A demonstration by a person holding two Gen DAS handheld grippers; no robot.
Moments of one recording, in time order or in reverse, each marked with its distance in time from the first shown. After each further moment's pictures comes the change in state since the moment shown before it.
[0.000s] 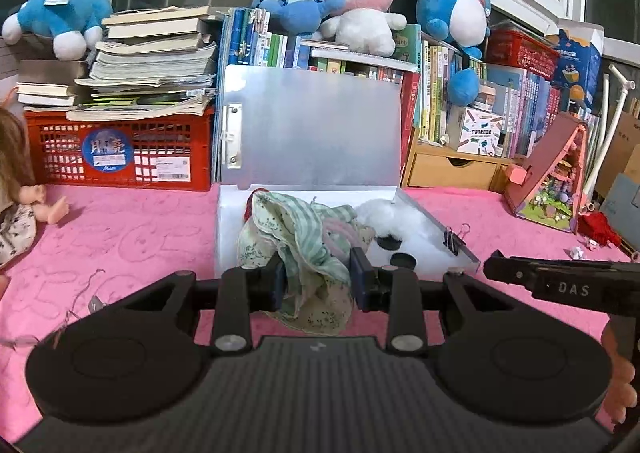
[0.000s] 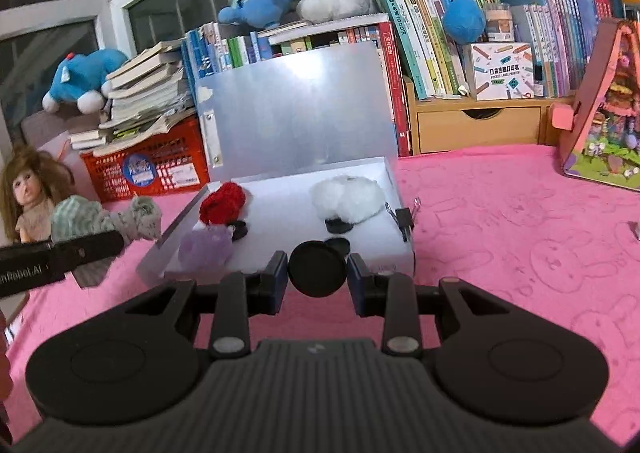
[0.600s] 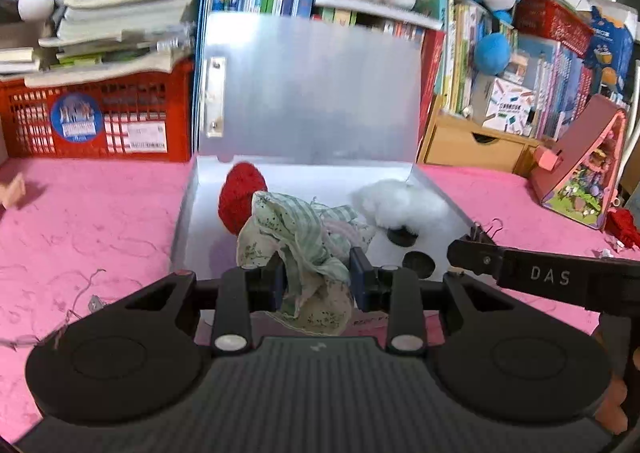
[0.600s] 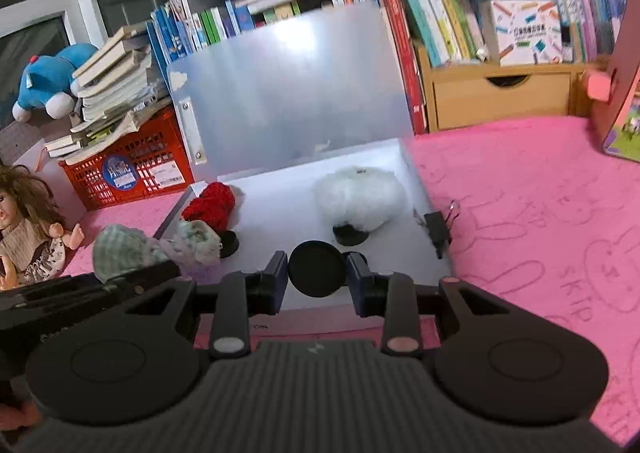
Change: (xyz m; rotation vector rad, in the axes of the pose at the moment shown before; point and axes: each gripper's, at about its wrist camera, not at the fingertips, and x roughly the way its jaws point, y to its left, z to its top) left arm 0.096 -0.008 0.007 -0.041 0.120 0.023; right arm 0.078 -0.002 0.020 0.065 0.098 0.010
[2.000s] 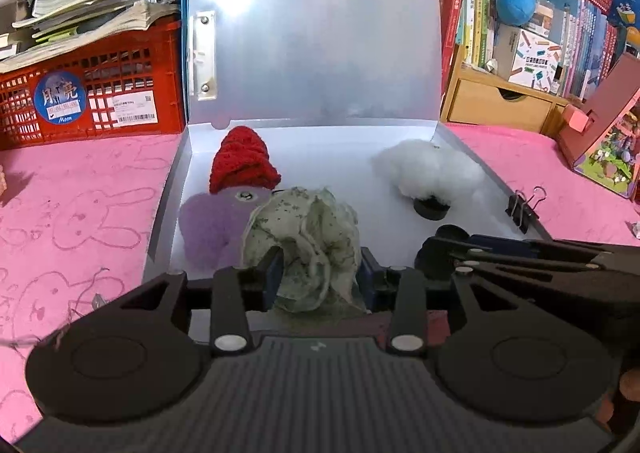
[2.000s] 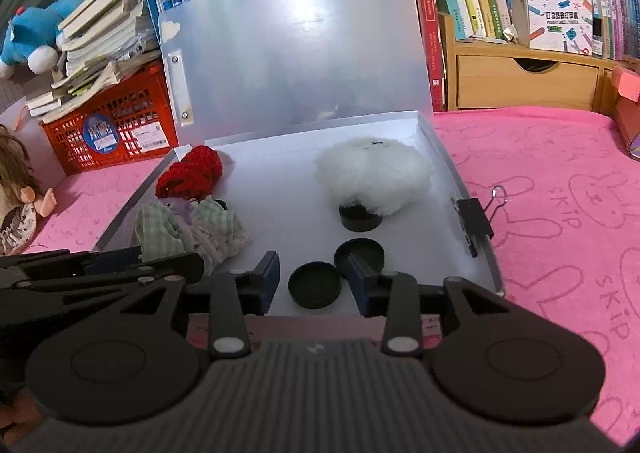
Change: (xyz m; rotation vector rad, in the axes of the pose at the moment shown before) left arm 0.050 -0.002 0.002 0.049 0.111 0.044; right arm 0.045 0.011 -0.007 -0.067 0.062 -0.032
